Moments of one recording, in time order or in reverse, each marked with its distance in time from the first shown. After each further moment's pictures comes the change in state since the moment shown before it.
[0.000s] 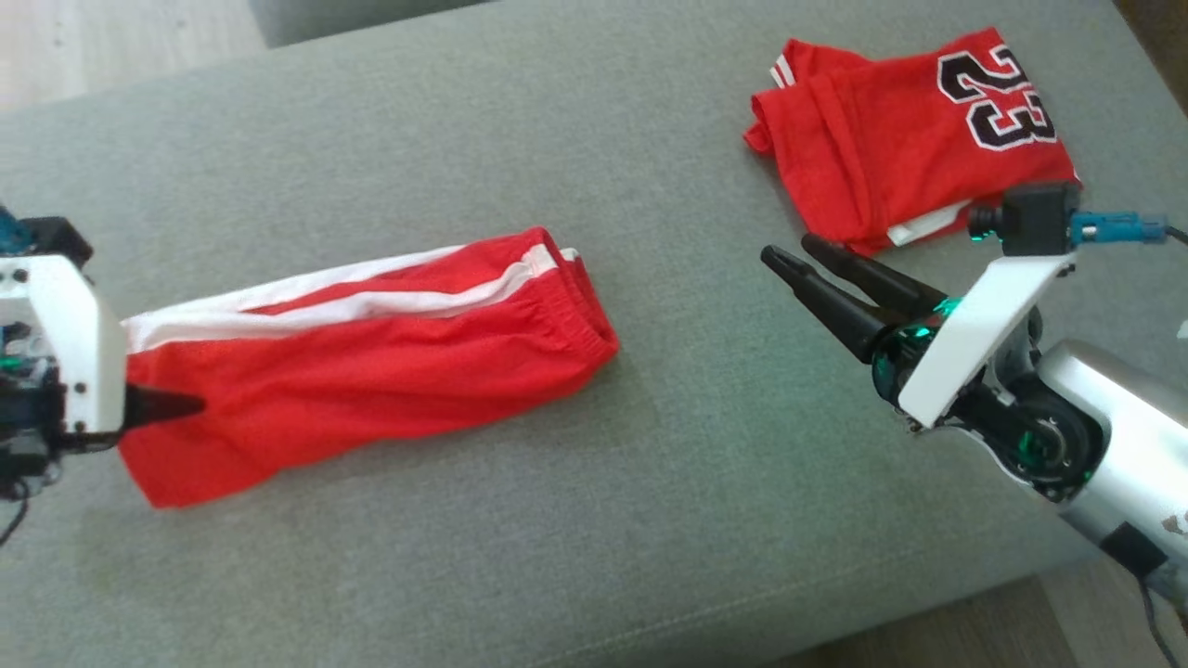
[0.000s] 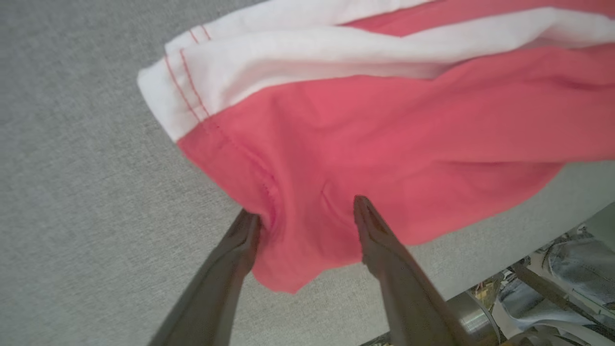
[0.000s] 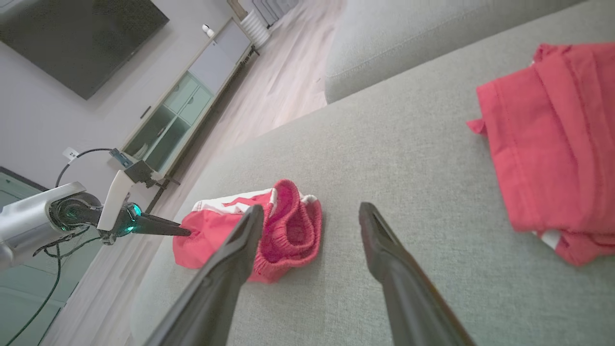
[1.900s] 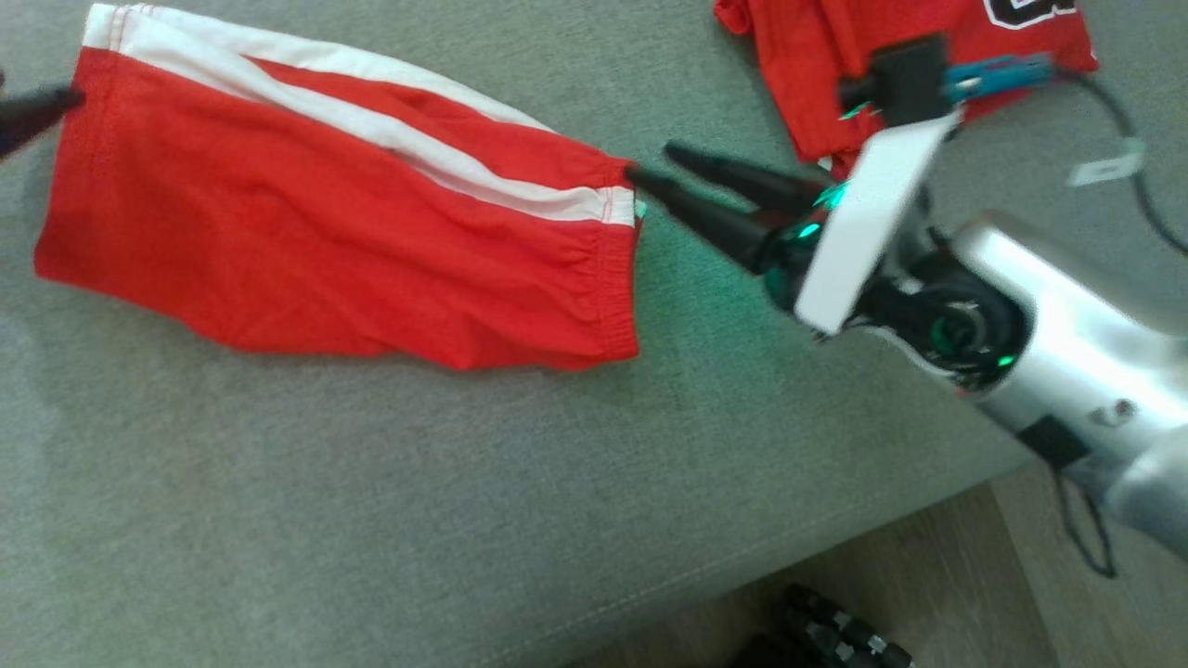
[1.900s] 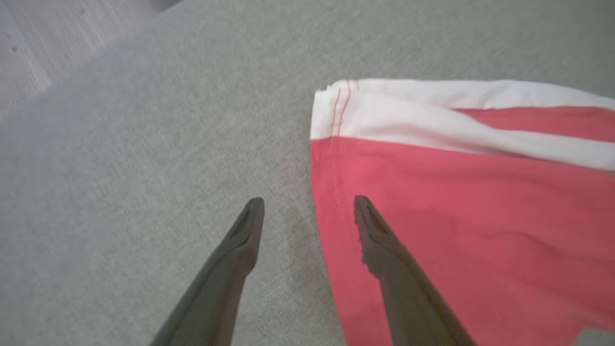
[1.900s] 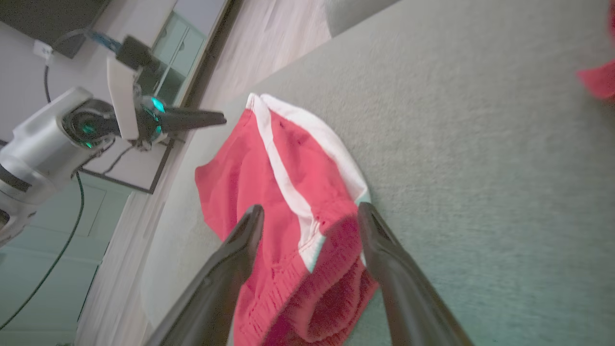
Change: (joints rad) left arm -0.347 0.025 0.071 -0.001 0.247 -0.073 -0.121; right arm -0.227 0.168 0.005 0.025 0.011 0.000 0.185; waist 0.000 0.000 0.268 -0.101
